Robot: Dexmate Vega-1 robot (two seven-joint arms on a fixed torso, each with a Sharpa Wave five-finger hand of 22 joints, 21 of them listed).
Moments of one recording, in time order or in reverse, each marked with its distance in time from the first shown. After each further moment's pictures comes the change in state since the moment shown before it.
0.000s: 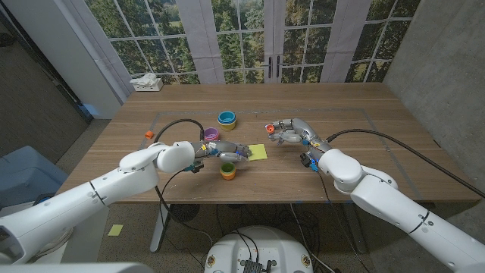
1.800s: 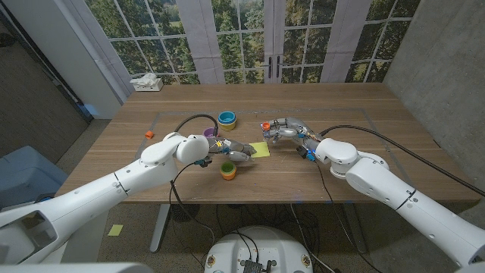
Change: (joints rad) left arm -0.138 -0.100 0.128 0.040 0.170 0.127 -0.215; left_hand -0.021 -0.010 -0.053 0.094 0.000 -0.071 -0.003 0.001 0.001 -0.048 -0.005 0.016 0.000 -0.037 0.020 0.013 0.004 -0.101 0.023 -0.015 0.005; right arm 0.156 0.039 -0.043 0.157 0.204 -0.038 0.162; right_hand 0.000 0.000 -0.004 -0.002 0.004 0.000 0.000 -0.009 0.008 0.000 0.000 0.004 -0.004 0.002 0.002 -0.001 -0.001 0.014 0.000 -0.008 0.001
